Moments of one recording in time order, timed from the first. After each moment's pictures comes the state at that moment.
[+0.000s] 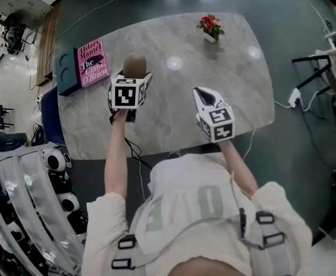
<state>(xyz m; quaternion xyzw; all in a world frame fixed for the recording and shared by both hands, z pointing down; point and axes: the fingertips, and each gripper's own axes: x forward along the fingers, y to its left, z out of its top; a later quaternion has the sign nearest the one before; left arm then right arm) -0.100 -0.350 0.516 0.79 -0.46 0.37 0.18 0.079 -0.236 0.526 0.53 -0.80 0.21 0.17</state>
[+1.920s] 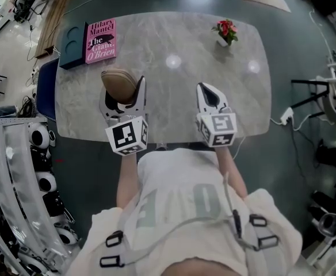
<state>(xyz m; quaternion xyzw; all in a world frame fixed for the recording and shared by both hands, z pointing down) -0.159 -0.241 0.394 0.75 -0.66 0.04 0.01 0.062 -0.230 0.479 0.54 -0.82 0.12 0.14</state>
